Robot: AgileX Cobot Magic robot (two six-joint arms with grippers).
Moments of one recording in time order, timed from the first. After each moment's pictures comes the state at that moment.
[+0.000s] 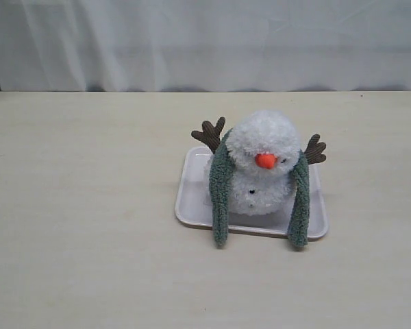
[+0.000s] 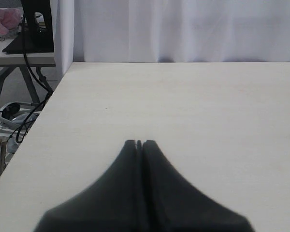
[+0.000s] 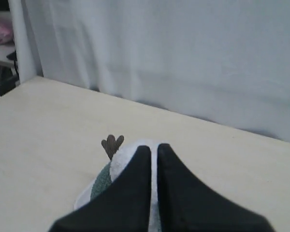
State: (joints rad) left arm 0.06 0.00 0.00 -0.06 0.34 0.08; right arm 0.43 0.60 -0.81 -0.09 0.56 0.05
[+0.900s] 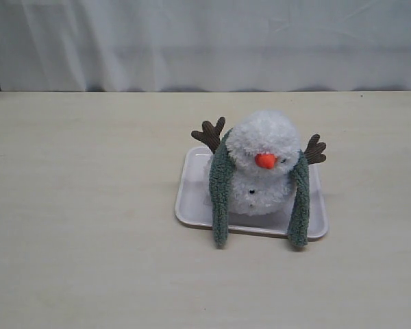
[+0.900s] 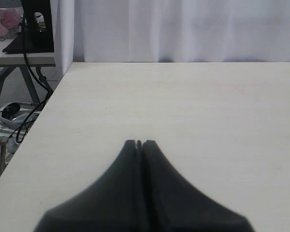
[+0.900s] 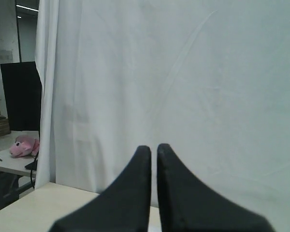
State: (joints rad) left arm 0.06 0.00 0.00 -0.06 0.34 0.08; right arm 0.43 0.14 -0.81 -0.09 0.58 0.05
